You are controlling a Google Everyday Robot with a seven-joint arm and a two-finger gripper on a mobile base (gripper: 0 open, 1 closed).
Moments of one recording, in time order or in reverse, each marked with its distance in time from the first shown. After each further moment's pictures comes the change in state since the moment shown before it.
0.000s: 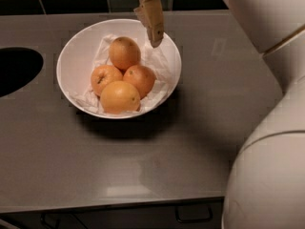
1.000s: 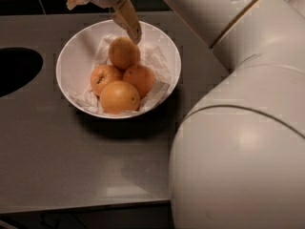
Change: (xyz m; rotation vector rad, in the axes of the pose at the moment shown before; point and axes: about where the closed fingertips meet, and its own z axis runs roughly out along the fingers) arm -0.023 -0.051 0.047 -0.043 0.073 -0.314
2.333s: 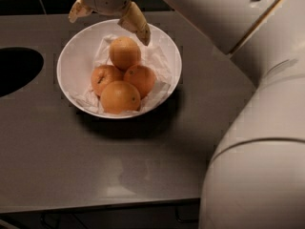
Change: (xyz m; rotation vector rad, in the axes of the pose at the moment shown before) arm -0.016 0.026 -0.007 -0.073 0.061 -0.166
